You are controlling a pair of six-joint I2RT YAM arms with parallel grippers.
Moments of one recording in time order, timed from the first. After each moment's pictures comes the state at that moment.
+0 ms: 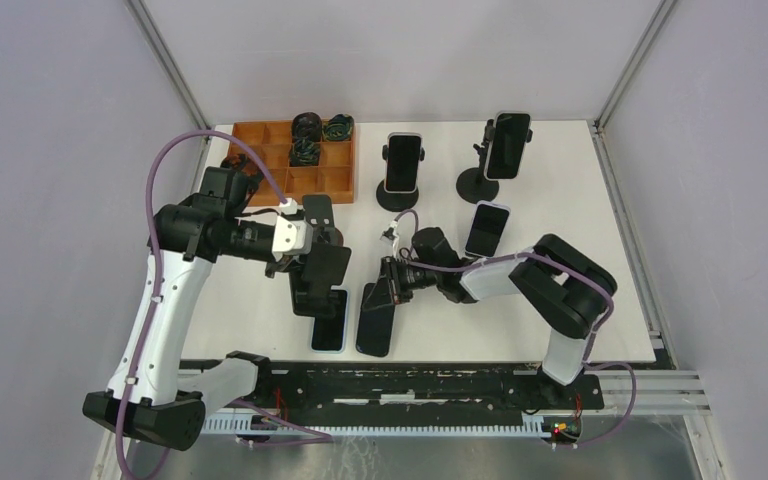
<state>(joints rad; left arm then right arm) -0.20 1.10 1.39 -1.41 1.05 1.31 0.81 1.80 0.74 0.52 -0.71 0.82</state>
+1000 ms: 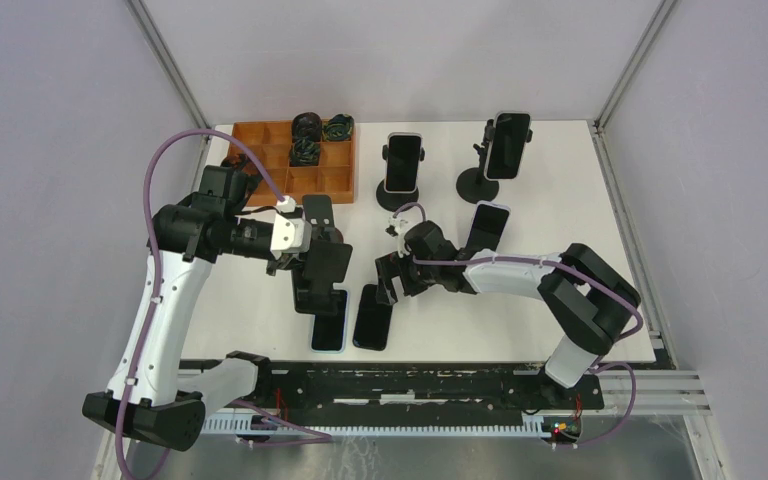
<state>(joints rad) -0.20 1.10 1.39 -1.38 1.08 1.30 0.83 1.70 0.89 -0.03 -0.20 0.42</state>
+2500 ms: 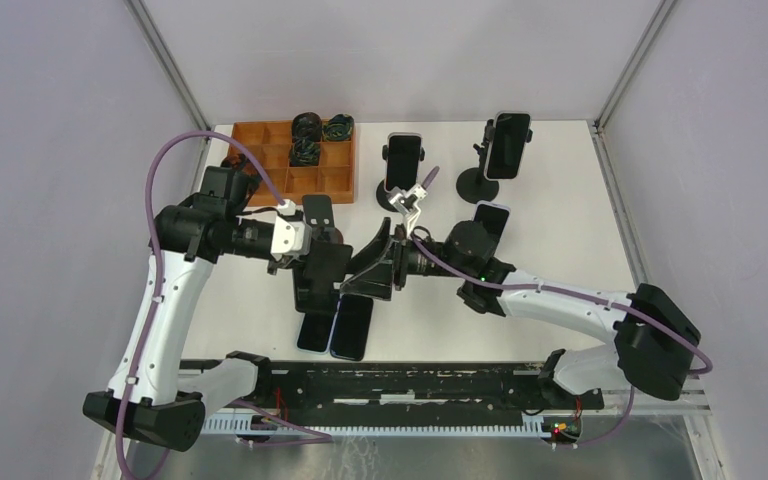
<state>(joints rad) -0.20 1.09 1.38 -1.36 1.09 1.34 0.94 1.33 0.77 0.76 -0.59 0.82</state>
